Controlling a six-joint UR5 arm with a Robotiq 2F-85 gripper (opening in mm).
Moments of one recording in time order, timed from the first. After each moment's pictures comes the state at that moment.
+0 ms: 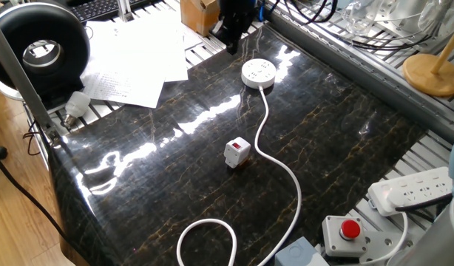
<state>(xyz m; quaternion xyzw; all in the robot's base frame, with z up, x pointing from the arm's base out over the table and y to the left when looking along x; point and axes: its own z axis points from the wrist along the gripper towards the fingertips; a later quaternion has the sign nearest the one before) 0.558 0.010 0.231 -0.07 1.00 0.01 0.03</state>
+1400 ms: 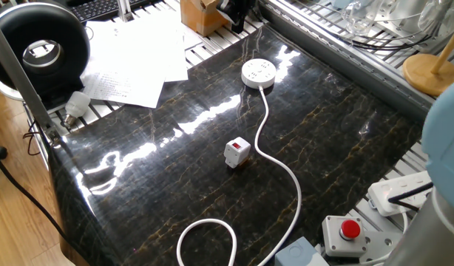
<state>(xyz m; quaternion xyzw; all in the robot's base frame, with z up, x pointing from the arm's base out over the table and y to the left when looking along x) 0.576 -0.018 0.265 -0.10 0.99 0.00 0.04</state>
